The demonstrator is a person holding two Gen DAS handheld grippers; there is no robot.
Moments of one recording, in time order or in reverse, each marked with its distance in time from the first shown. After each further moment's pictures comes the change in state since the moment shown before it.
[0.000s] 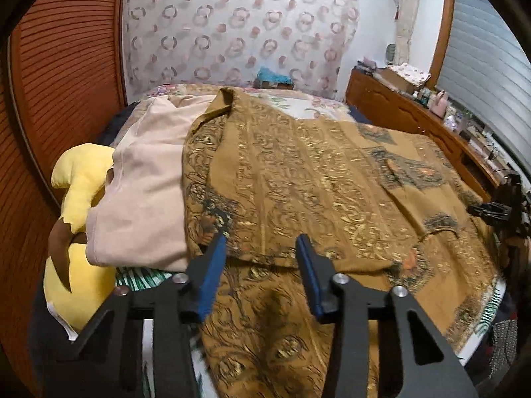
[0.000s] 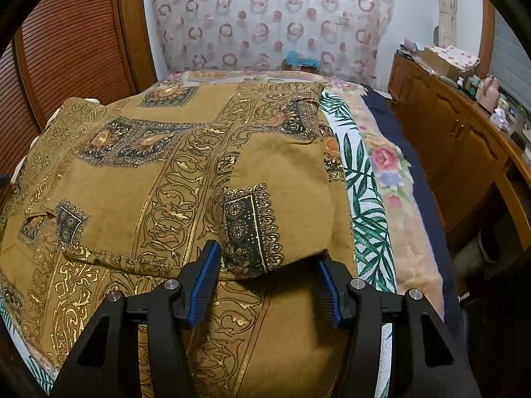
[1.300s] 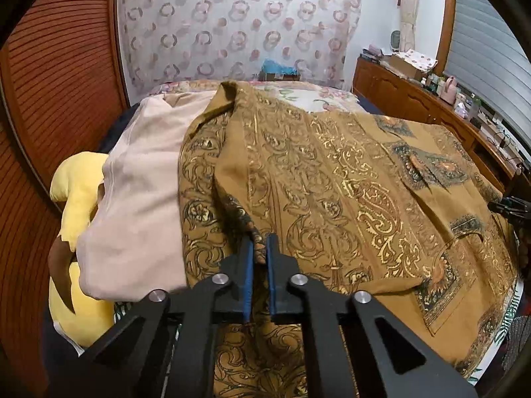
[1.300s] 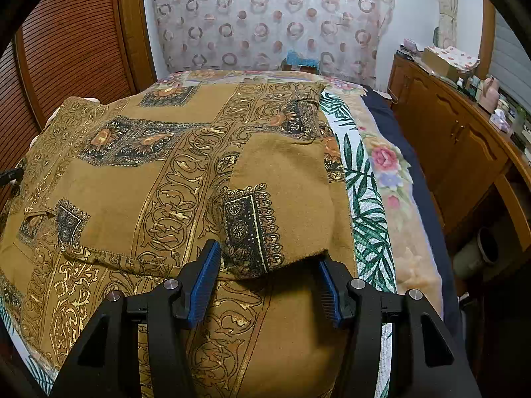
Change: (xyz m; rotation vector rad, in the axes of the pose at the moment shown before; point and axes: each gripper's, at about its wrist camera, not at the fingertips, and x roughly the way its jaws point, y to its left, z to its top) left arm 0.021 -0.002 0.013 0.048 0.022 0.038; right arm 0.000 -0.001 0.000 -0.001 0.001 -0.001
